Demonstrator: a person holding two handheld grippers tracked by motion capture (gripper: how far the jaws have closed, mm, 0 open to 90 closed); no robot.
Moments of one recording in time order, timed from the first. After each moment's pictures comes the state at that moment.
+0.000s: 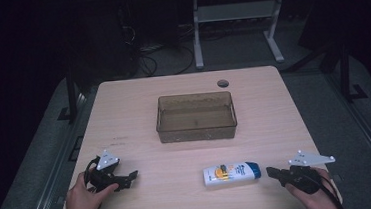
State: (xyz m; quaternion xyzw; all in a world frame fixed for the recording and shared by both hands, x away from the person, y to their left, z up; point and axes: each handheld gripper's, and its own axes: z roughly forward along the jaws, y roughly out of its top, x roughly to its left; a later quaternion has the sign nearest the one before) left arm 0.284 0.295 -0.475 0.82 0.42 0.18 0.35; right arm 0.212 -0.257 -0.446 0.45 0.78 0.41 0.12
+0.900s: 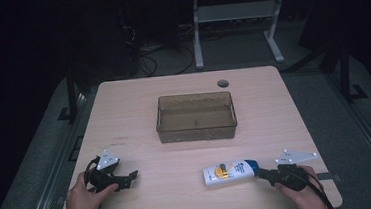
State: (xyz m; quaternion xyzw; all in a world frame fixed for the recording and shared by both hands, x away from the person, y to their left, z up) left arm 0.284 0.295 -0.475 0.82 0.42 0.18 0.35; right arm 0.228 -0.237 -0.456 0.43 0.80 0.40 0.09
